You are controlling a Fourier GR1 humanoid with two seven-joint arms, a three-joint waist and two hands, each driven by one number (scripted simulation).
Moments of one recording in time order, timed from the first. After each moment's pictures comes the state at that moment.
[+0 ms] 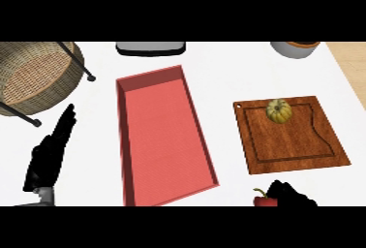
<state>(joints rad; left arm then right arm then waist) 0.02 0.21 0.05 -1.58 -0.18 0.06 0.12 0.40 -0.08 0.42 -1.88 1.40 0.00 0.70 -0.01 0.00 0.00</state>
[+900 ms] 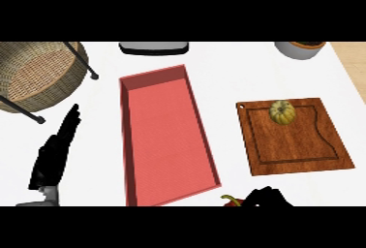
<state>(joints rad) 0.01 0.19 0.04 -1.56 -0.19 0.05 0.09 0.29 -0.07 0.82 -2.28 1.58 -0.03 0.81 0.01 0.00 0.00</state>
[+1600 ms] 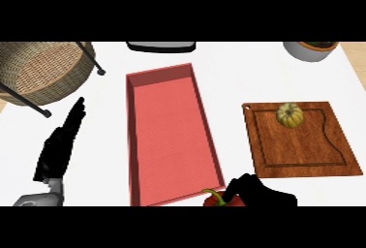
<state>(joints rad) -0.04 0.18 0.03 -1.55 -0.20 0.04 0.11 -0.01 -0.19 0.87 -2.23 1.37 -0.02 0.99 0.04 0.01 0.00</state>
